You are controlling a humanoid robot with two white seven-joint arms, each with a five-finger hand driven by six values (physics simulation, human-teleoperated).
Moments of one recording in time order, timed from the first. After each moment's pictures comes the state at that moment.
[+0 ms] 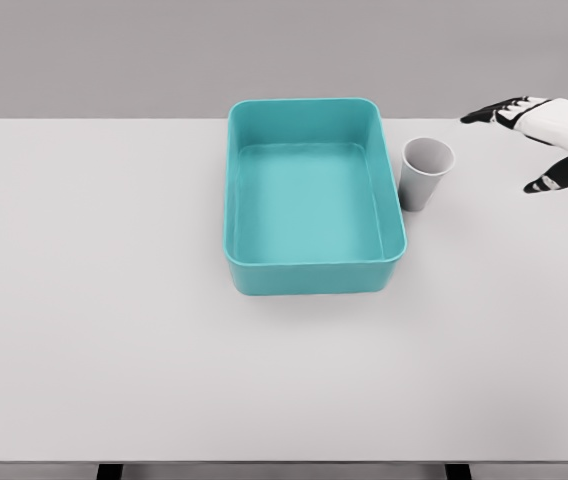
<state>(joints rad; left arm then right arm) 0.05 0.00 -0.11 -0.08 0.32 0.07 -0.14 -0.68 -1.03 0.62 -1.46 0.12 -0.42 0.44</state>
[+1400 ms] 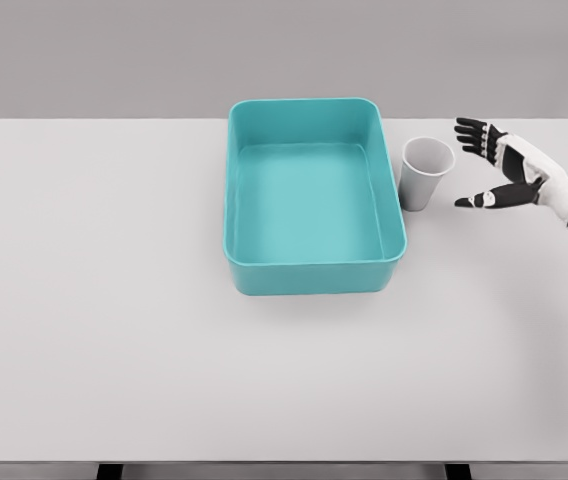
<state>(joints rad) 0.05 0.00 -0.11 -0.08 0.32 0.07 -0.14 -0.63 -0.59 0.48 -0.78 -0.52 -0.40 0.61</state>
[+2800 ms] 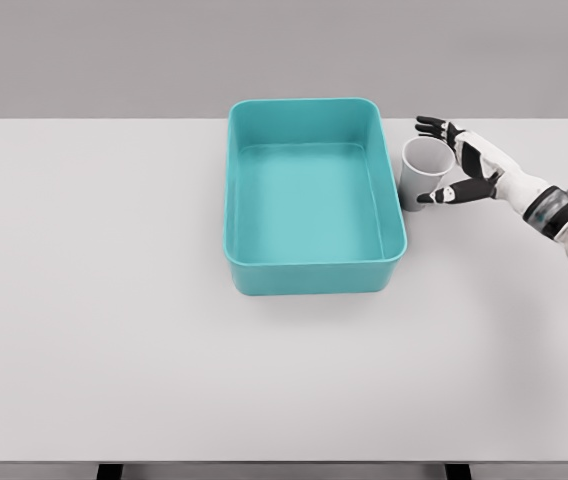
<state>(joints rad) 0.05 0.00 -0.11 -0.08 0.32 0.07 -0.14 -0.69 -0.47 0.48 -0.71 -0.45 -0.40 0.61</state>
